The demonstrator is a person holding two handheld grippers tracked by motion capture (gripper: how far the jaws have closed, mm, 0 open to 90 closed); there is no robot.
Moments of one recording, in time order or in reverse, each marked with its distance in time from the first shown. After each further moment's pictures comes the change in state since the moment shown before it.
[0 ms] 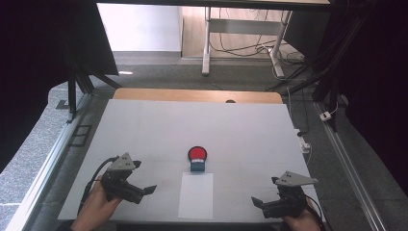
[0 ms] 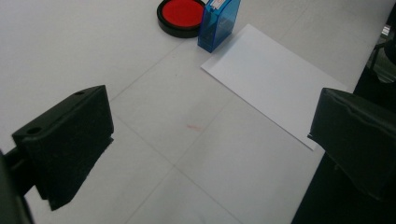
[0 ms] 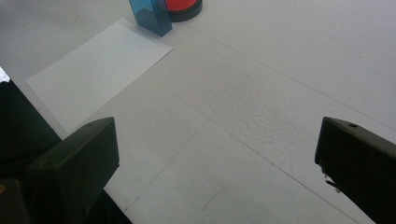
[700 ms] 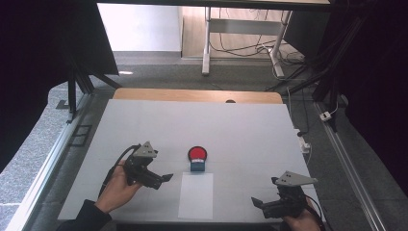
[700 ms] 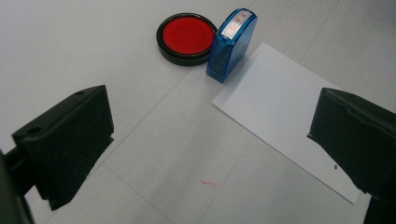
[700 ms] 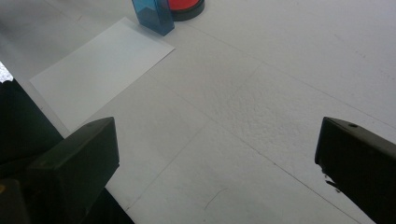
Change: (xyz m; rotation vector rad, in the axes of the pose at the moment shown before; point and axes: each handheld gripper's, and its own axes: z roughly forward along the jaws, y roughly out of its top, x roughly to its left) left arm 0.012 0.036 0.047 0.030 -0.005 0.049; right arm 0.000 0.000 0.000 0.003 0.013 -0.001
